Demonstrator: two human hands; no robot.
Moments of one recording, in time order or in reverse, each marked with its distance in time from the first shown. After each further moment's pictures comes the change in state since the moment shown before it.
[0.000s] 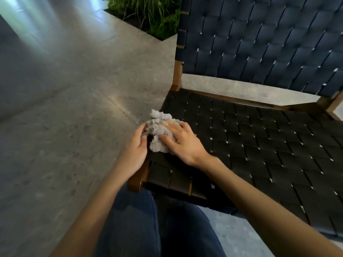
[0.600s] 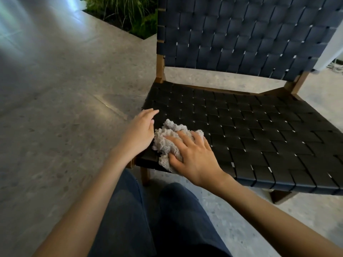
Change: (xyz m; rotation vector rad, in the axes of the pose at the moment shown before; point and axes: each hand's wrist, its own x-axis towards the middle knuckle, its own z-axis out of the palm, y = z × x) left_hand -0.011 0.041 0.016 0.347 -0.074 0.287; right_hand -0.119 -0.012 -0.006 -0.446 0.043 0.103
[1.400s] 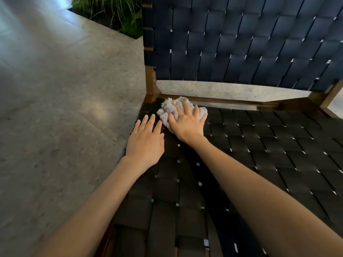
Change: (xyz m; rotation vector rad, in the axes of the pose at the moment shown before) left_hand 0.142 -0.025 0.062 0.572 -0.170 0.064; right_hand 0.262 0.116 0.051 0.068 0.068 0.374
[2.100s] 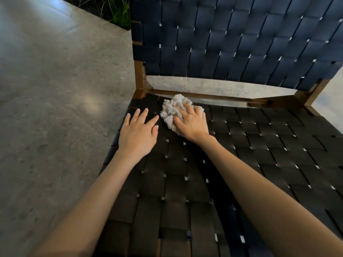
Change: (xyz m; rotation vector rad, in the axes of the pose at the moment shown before) left_hand 0.011 0.009 0.003 -0.017 0.017 -0.033; right_hand -0.015 0.049 -0.019 -0.004 -0.015 -0.101
